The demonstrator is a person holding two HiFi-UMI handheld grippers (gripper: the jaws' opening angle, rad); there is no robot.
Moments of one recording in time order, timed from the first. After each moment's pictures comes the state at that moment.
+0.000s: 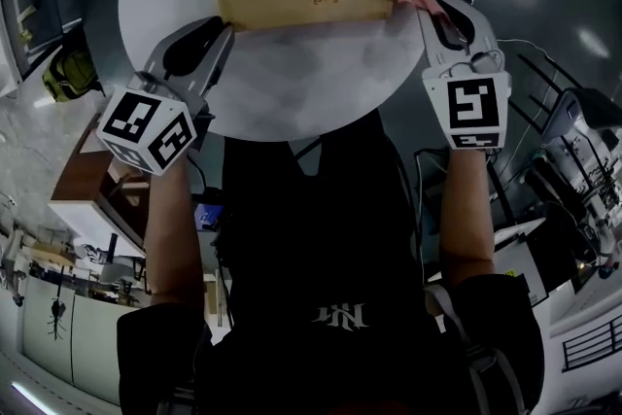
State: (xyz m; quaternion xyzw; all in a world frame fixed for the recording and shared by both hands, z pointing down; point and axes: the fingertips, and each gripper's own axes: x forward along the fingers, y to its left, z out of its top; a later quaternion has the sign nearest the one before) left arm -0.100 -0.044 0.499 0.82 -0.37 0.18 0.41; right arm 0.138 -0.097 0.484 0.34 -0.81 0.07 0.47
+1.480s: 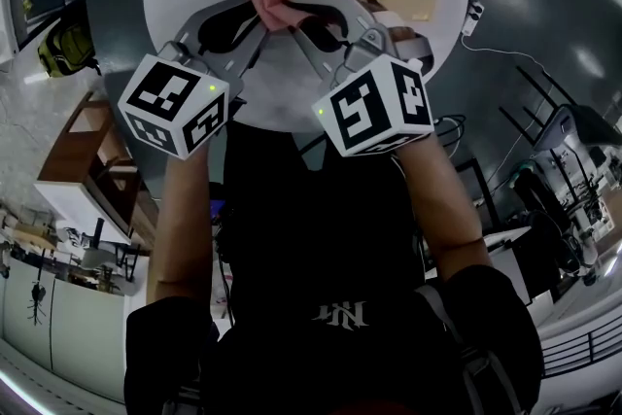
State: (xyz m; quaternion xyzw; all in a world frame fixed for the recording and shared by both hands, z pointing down) left arm -0.105 -0.038 0.501 0.82 -0.35 0.18 0.41; right arm -0.093 -0.032 0.494 0.10 -0.91 0.02 0.41
